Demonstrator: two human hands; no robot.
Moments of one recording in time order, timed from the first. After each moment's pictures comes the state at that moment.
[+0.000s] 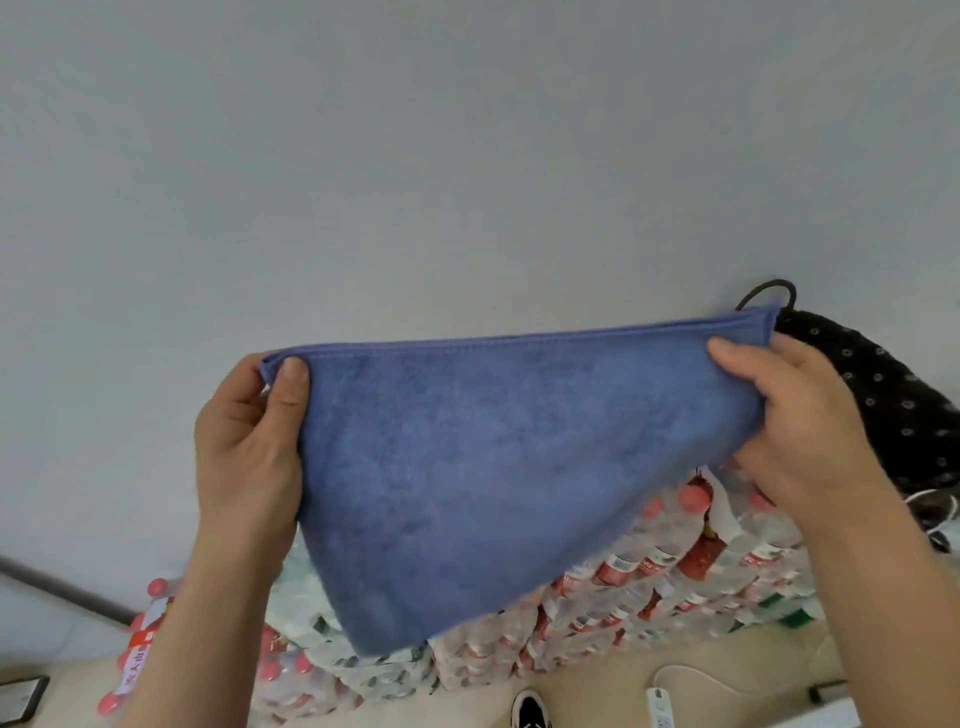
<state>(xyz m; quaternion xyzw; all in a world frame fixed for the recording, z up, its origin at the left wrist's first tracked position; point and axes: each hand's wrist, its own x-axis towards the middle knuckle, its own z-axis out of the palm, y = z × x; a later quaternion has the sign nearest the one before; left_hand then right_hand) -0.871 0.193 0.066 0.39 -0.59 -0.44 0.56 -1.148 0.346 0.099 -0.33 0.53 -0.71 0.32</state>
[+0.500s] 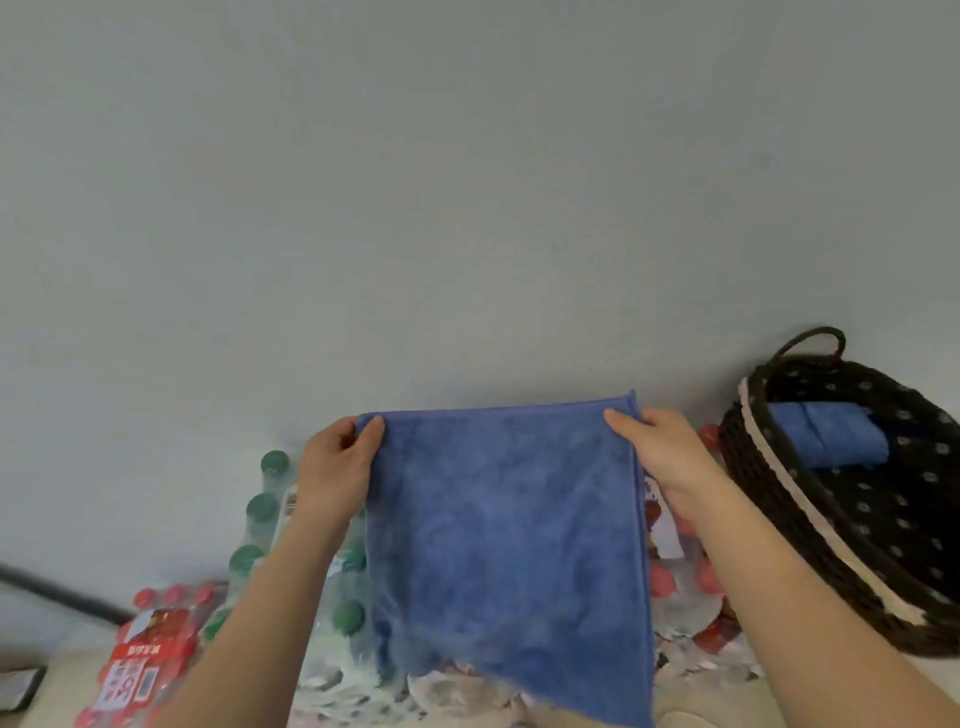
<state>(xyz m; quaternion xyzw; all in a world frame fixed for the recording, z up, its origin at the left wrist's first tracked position) -0.946 0.103 -0.027 0.55 -0.59 -0.45 0.37 -1.226 0.229 -0.016 -0.24 0.74 -0.52 0.36</state>
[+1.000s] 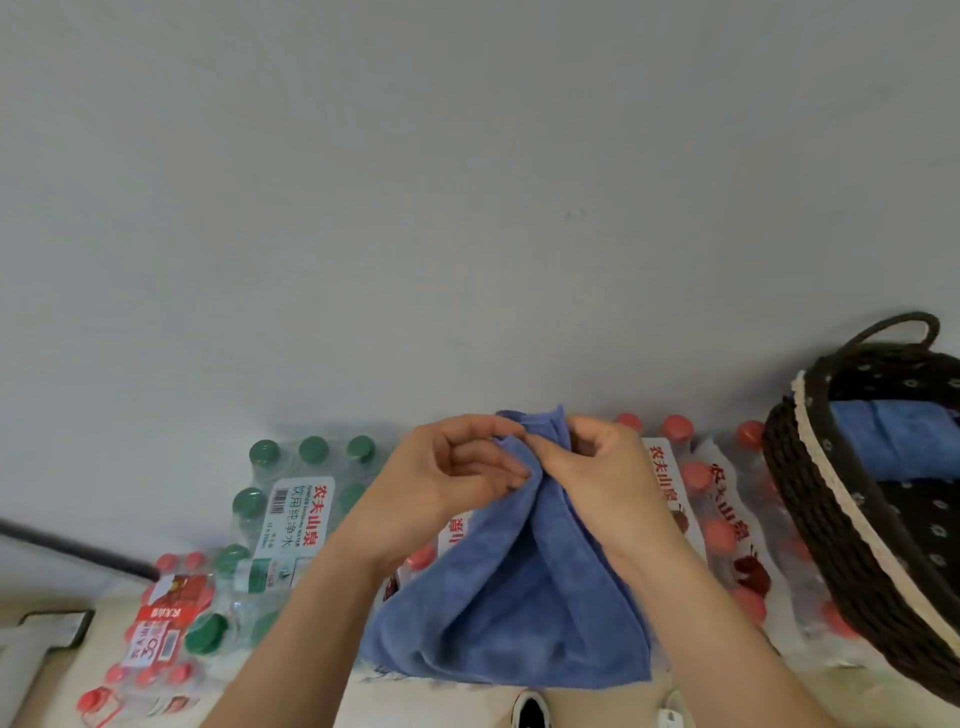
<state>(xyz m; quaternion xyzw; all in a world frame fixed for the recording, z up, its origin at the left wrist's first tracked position) -1.007 0.144 0.013 0.36 -0.58 -0.69 0.23 -1.163 0.212 -0.013 -0.35 0.65 -0.55 0.38</state>
